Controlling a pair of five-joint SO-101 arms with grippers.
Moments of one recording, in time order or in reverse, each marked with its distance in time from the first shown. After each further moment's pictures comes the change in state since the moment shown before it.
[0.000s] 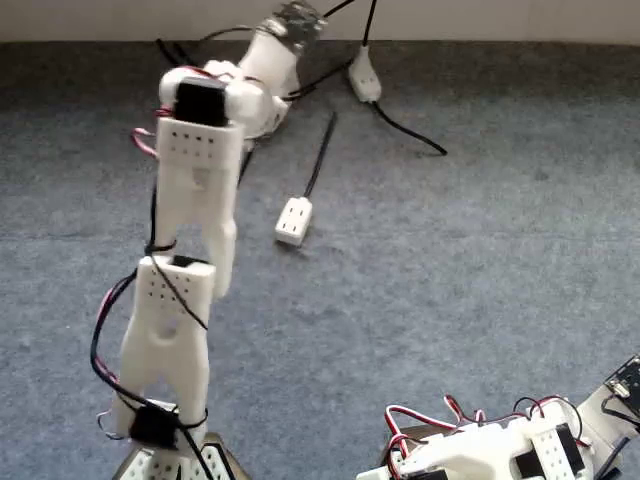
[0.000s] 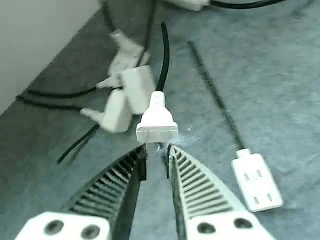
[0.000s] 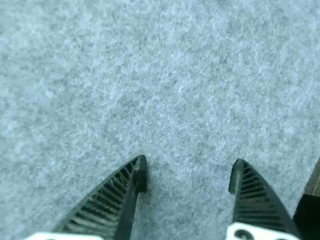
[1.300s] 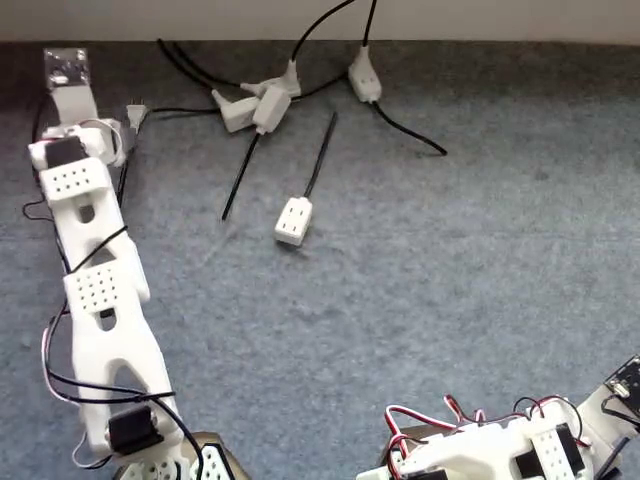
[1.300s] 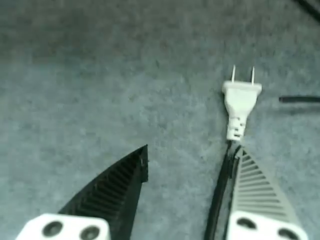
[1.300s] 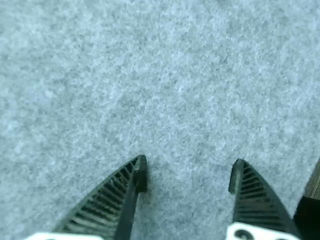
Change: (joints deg) left arm -33.0 30.7 -0.4 -36.0 17.1; right arm 0.0 0.0 0.0 0.0 0.0
